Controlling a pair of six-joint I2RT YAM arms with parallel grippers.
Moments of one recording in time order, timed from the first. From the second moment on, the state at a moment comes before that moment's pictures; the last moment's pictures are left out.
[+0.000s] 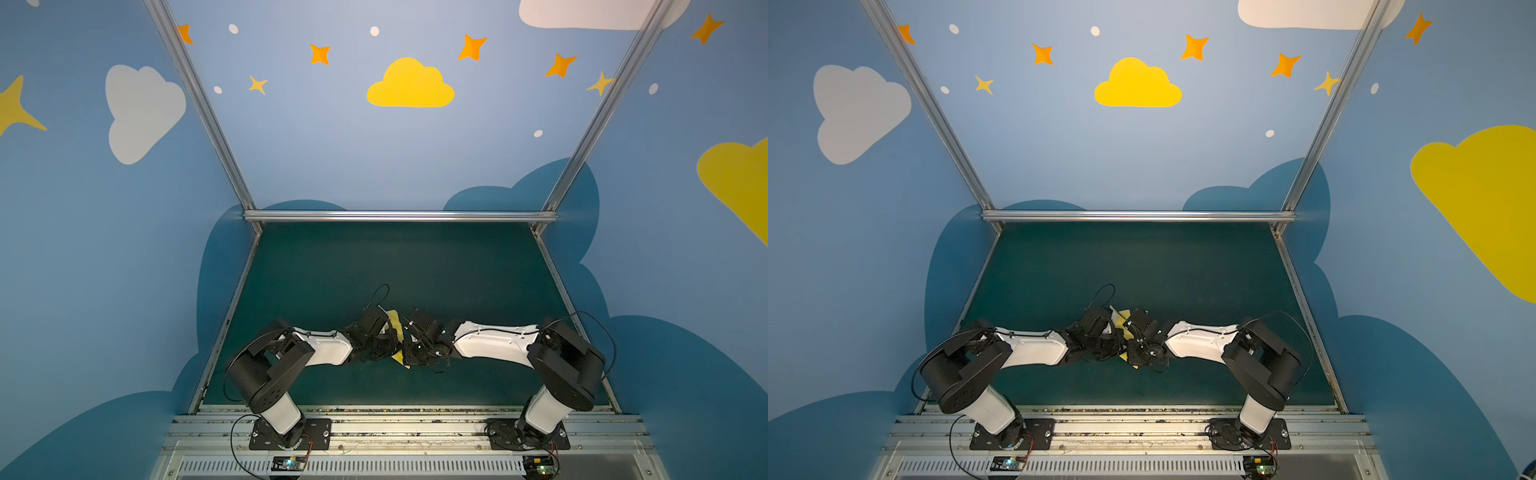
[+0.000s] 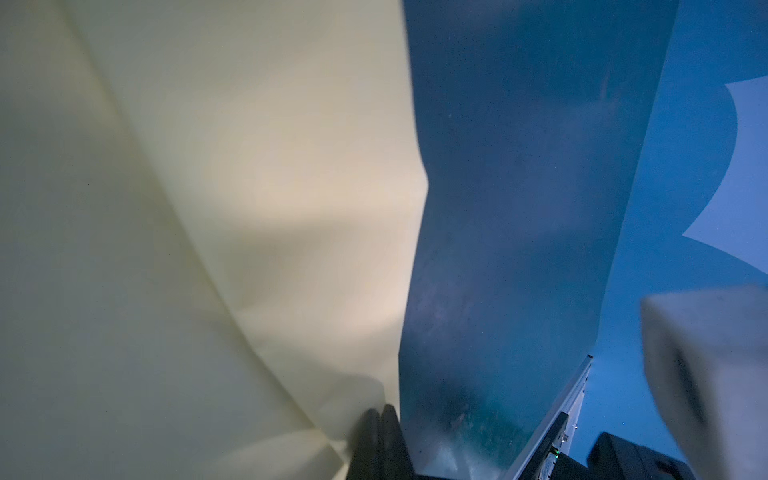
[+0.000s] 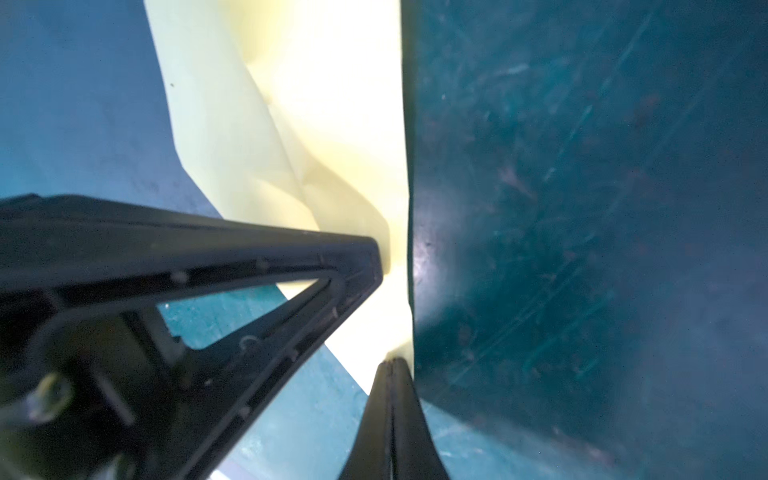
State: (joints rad) left arm -0.73 1.63 0.59 0.19 0.36 -0.91; right arm 1.01 1.69 0.88 -0.35 -0.11 0.86
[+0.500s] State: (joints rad) left arm -0.57 1.66 0.62 0.16 0.39 -0.86; right arm 1.01 1.66 0.84 -0.29 -0.11 0.87
